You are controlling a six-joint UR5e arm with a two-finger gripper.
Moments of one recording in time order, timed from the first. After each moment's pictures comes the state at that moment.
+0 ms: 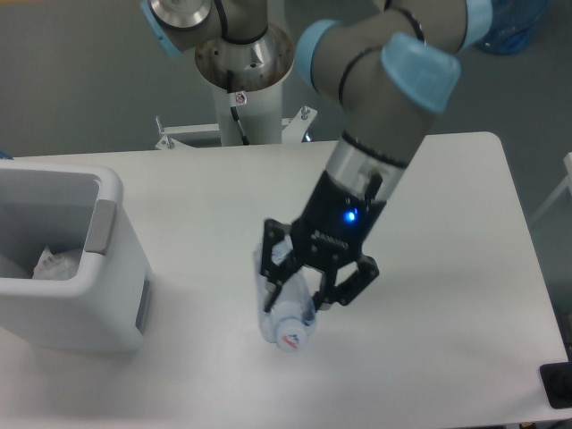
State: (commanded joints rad) arm 2.47 -1.91 -1.21 -1.06 0.72 0.34
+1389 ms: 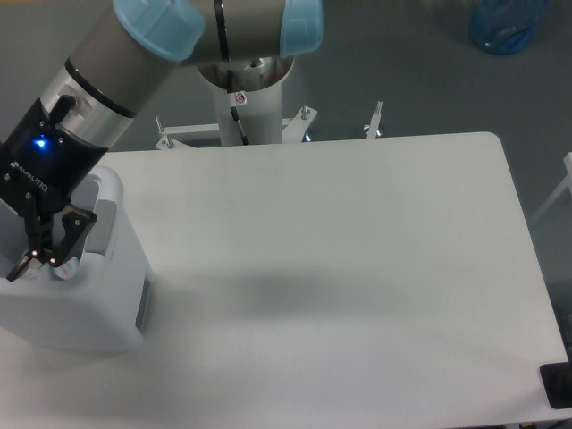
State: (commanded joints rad) arm 2.18 -1.84 -1.39 -0.83 0.73 0.29
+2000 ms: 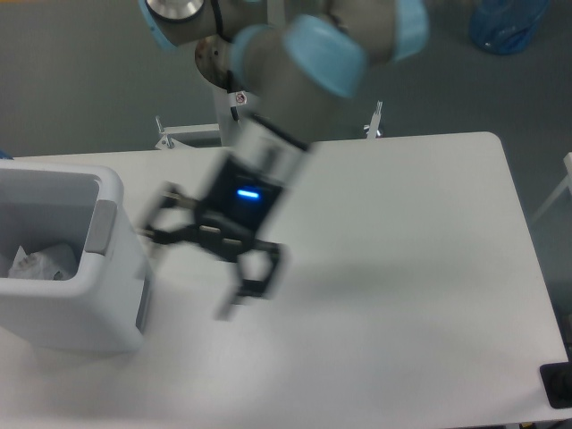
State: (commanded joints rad) arm 2.63 -1.90 -1.53 -0.84 0.74 0.60
